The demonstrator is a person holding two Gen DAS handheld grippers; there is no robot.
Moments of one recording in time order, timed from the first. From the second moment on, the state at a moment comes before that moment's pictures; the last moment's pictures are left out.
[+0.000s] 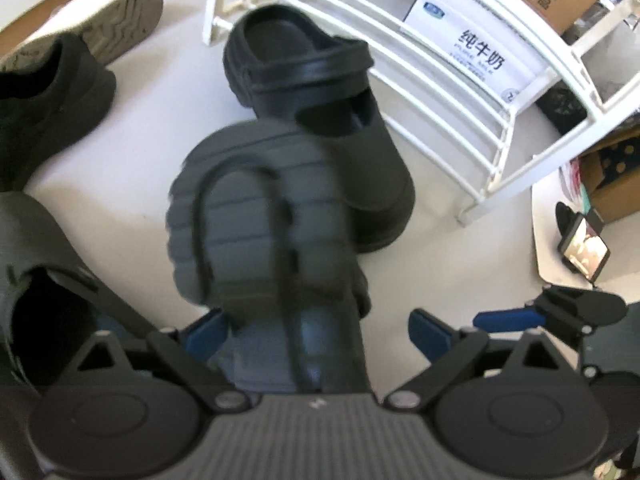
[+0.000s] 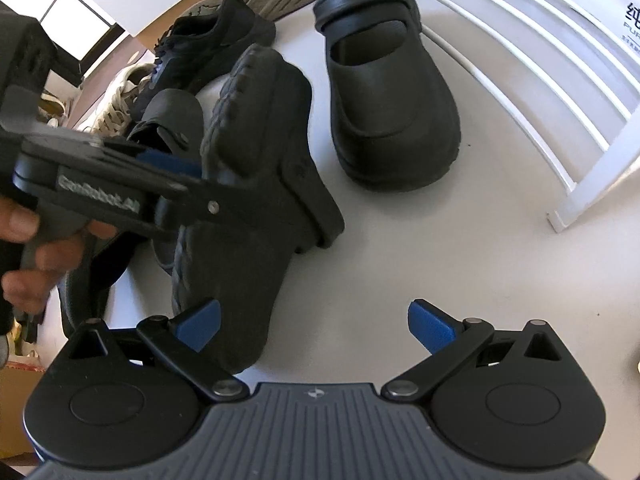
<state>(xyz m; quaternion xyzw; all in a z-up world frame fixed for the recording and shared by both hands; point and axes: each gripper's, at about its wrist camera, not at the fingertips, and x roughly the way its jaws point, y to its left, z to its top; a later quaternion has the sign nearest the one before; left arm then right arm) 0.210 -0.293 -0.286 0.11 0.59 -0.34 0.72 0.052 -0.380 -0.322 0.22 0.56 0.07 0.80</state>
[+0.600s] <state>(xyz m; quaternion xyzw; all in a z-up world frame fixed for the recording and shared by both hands) 0.208 -0.184 -0.250 0.07 0.58 -0.30 0.76 0.071 -0.369 -0.314 0.24 0.57 0.12 0.78</state>
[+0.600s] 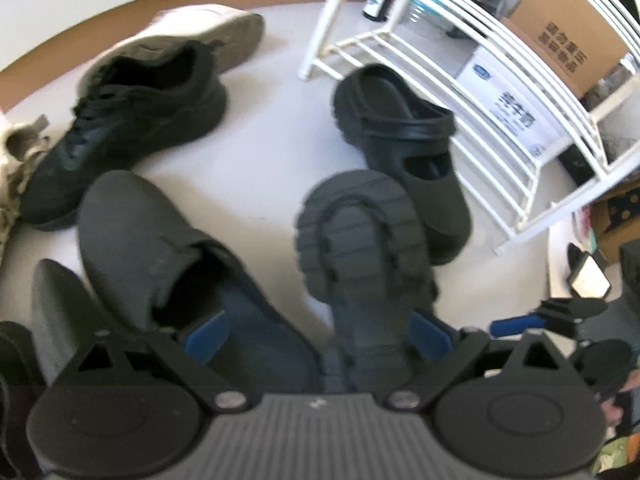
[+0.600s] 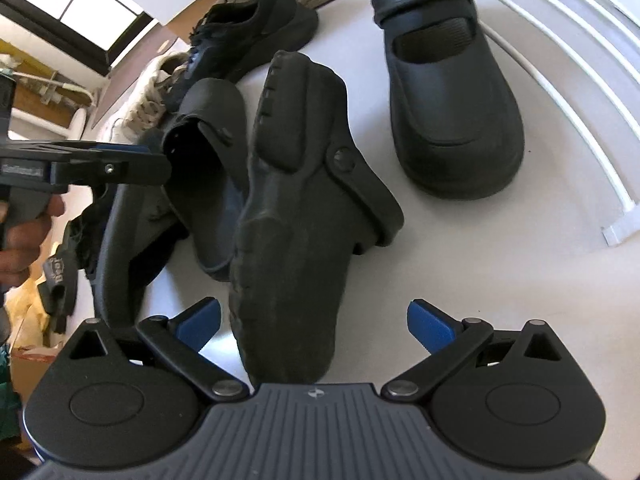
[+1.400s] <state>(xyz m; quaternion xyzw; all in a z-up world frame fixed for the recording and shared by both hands) 0.140 -0.156 -0.224 0.06 0.57 -0.30 0.76 0.064 -0.378 -0.321 0.39 0.50 0.12 0.76</state>
